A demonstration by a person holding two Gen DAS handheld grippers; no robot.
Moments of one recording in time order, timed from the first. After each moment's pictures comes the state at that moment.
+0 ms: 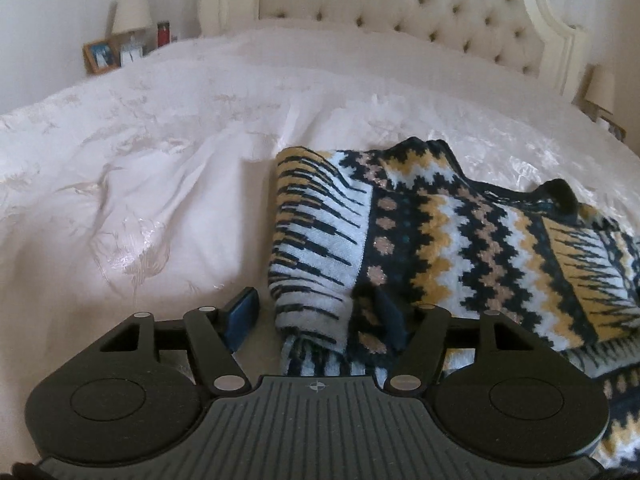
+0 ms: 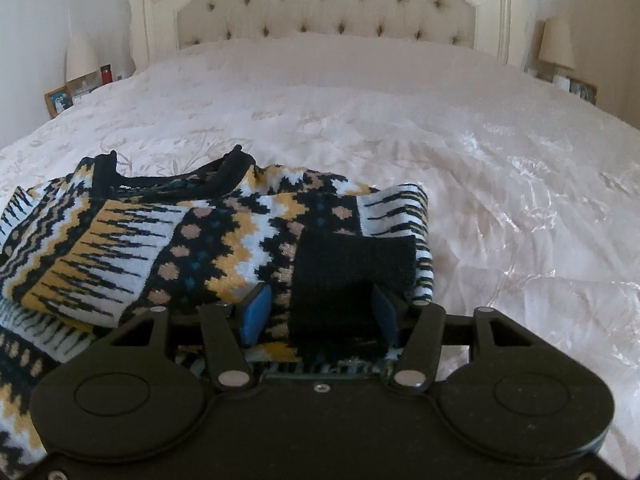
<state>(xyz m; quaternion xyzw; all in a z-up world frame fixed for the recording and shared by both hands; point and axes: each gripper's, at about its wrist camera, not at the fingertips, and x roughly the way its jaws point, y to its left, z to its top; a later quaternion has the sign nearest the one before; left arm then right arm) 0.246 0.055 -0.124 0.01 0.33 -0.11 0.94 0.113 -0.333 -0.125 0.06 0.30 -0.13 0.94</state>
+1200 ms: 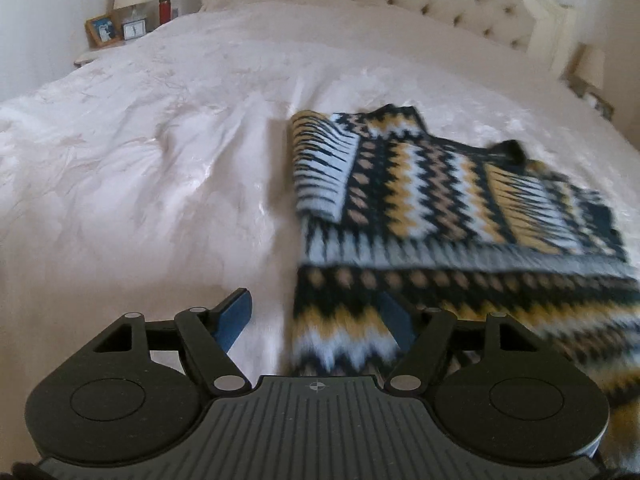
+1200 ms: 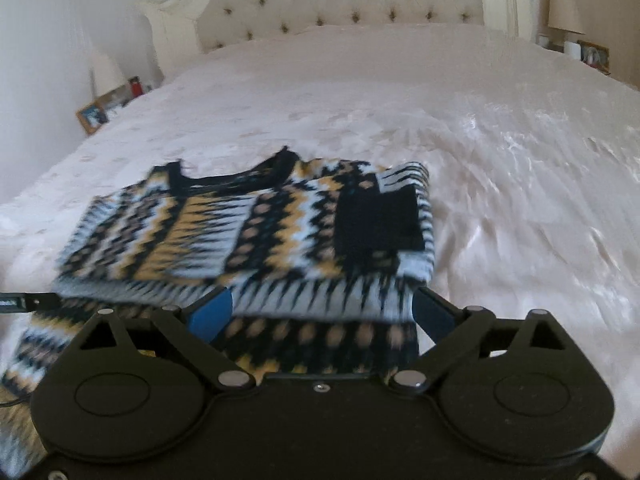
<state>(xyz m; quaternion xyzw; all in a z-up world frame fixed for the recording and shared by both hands) 0.161 0.091 -0.081 0.01 0.40 -0.14 0.91 0.027 -0.322 -0.066 0.13 0.33 -0.06 0.93</state>
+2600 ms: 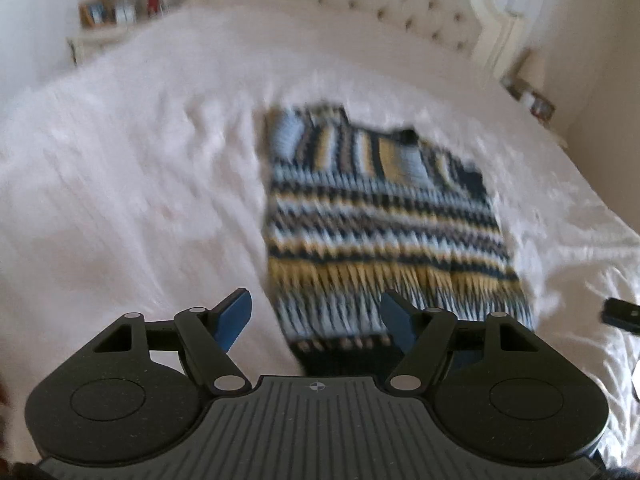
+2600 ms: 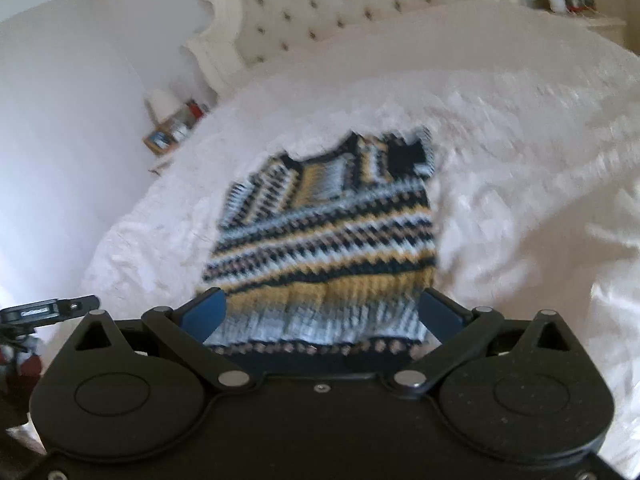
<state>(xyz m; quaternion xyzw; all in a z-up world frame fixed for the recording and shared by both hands) -0.002 0.144 0.021 -0.03 0.45 -0.20 0.87 -0.179 -0.281 0.026 0.25 0.35 -0.02 0.90</state>
